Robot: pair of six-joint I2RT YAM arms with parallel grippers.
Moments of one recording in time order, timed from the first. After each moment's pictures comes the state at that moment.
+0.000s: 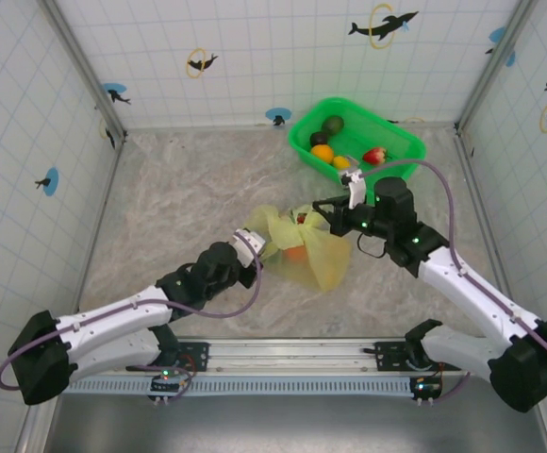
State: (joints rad) left arm -0.95 0.96 0.46 0.00 -0.18 0.00; right arm 0.56 1.06 0.81 -0.10 -0.42 0.32
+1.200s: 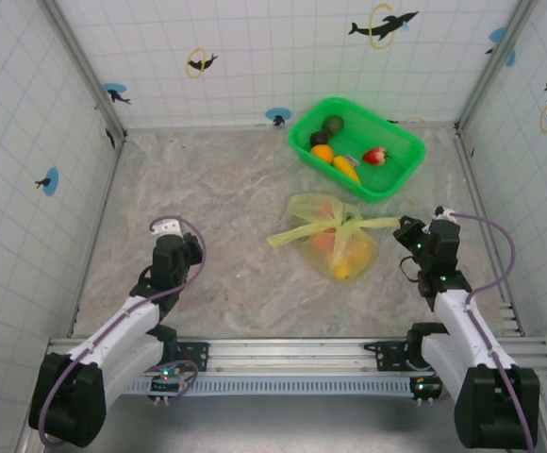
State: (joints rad) left arm -0.32 0.86 0.24 0.11 -0.21 -0.39; right arm 0.02 0.85 0.31 0.12 -0.13 0.75
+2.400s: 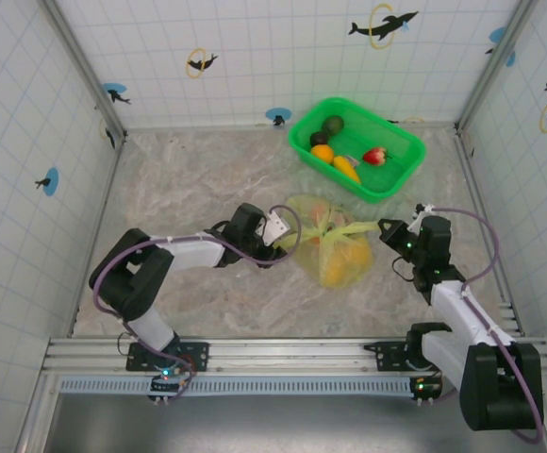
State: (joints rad) left arm -0.70 1.69 0.77 0.03 0.25 0.27; right arm 0.07 0.96 0.32 0.17 -0.35 0.76
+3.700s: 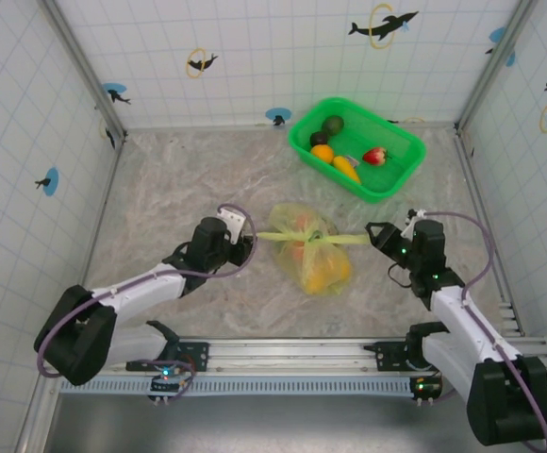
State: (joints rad) left arm -0.62 1.20 0.47 0.11 0.06 -0.11; right arm 0.15 0.86 0.33 0.03 -0.29 0.74
